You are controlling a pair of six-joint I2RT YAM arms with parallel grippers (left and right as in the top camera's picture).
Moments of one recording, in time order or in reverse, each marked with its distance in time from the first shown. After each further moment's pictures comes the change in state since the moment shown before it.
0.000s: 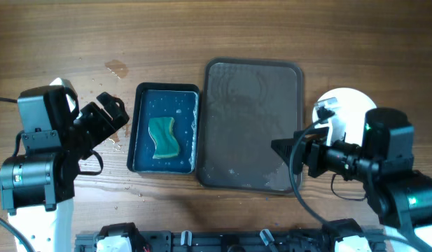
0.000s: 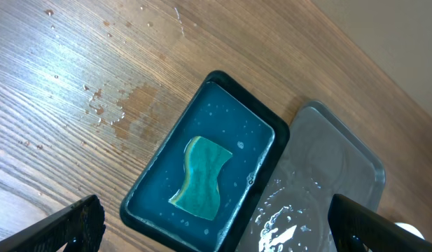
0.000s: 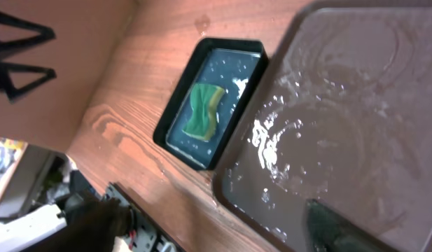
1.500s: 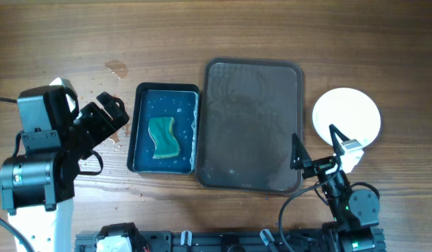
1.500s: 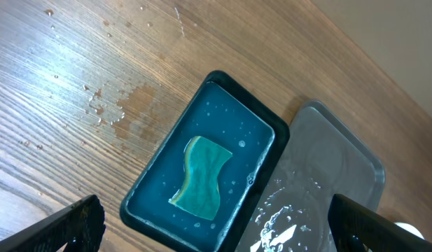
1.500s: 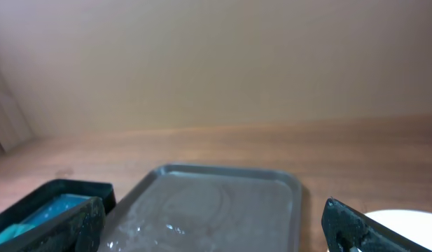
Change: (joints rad) left arm 0.000 0.000 0.001 0.000 0.000 0.000; right arm 0.002 -0.822 -1.004 0.972 0.553 -0.016
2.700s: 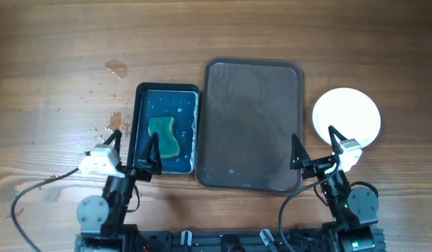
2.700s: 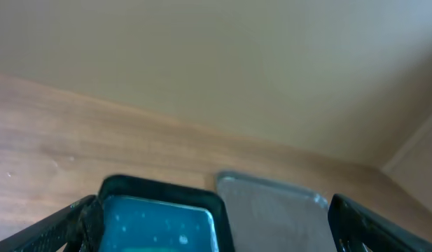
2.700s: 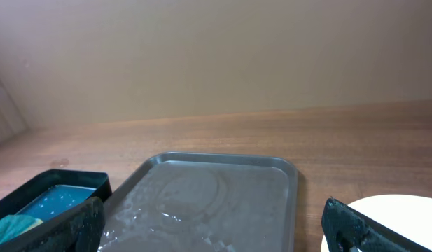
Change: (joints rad) left arm -0.140 -1.004 -1.157 1.048 0.096 0.168; right arm 0.000 0.006 0.000 -0.017 0.006 0.000
